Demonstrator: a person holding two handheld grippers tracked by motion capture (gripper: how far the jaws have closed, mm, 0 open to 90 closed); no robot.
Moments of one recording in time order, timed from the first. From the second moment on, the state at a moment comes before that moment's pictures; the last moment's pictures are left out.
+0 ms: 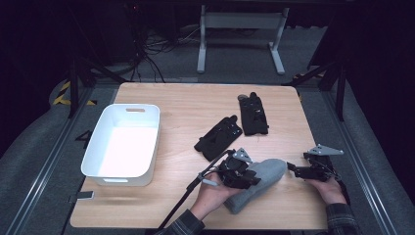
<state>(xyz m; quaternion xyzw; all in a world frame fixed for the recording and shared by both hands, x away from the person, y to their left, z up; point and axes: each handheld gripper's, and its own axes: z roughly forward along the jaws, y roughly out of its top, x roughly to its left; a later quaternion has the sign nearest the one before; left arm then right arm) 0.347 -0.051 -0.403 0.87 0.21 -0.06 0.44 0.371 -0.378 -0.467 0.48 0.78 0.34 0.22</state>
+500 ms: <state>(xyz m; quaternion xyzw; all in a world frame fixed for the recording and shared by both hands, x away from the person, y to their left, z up) 0.370 -0.044 -0.396 0.87 0.22 -0.02 0.43 0.371 -0.378 -0.467 0.48 0.78 0.34 0.22</state>
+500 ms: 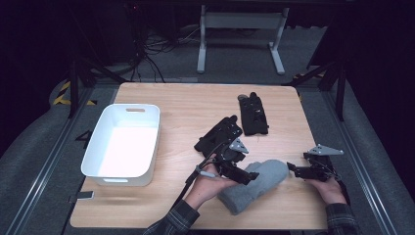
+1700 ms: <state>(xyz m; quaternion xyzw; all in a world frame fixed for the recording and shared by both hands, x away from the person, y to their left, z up) 0.391 -0.073 -0.456 0.90 0.21 -0.12 0.36 0.371 -0.378 -0.467 0.48 0.78 0.34 0.23</state>
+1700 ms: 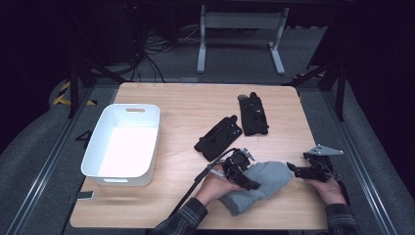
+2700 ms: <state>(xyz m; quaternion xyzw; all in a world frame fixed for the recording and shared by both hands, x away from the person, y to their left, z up) 0.395 -0.057 -0.438 0.88 0.19 -0.15 0.40 0.371 -0.378 -0.467 0.48 0.78 0.34 0.22</state>
